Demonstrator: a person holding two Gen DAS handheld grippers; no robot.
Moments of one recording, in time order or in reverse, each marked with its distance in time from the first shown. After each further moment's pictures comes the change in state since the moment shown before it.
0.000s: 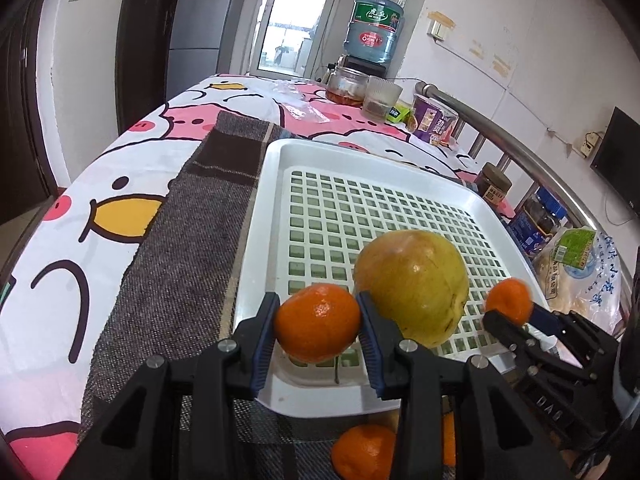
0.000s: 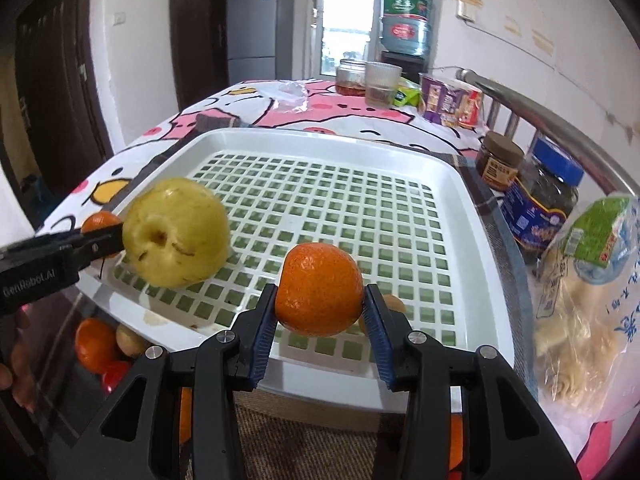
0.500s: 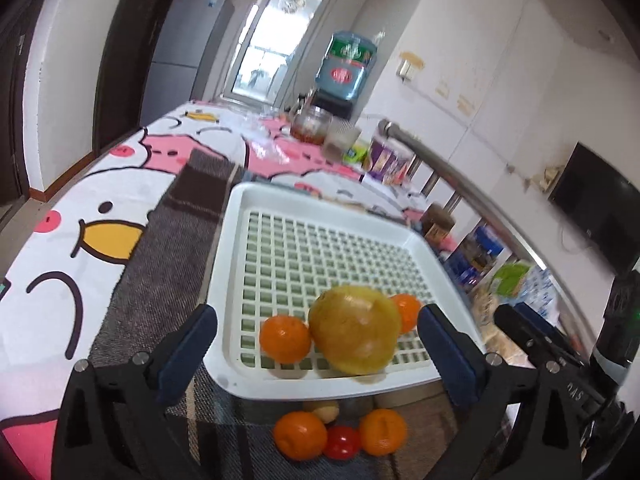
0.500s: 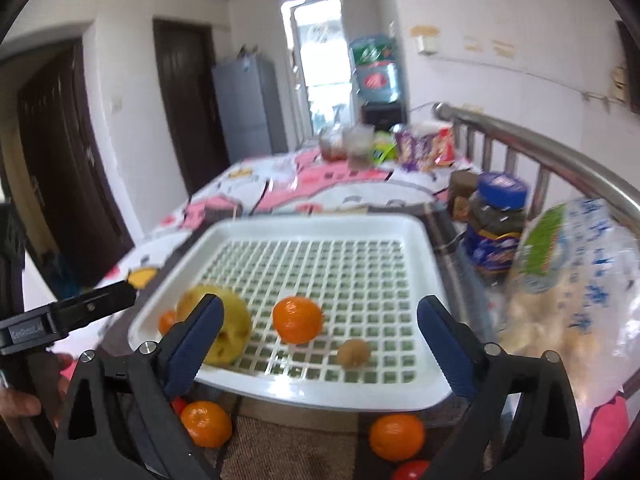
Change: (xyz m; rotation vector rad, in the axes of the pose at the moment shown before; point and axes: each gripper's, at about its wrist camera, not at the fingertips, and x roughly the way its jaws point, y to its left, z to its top) left arm -0.058 -0.009 0.009 -0.046 -0.125 -0.164; right arm -0.078 -0.048 0.008 0.200 -0.248 0.070
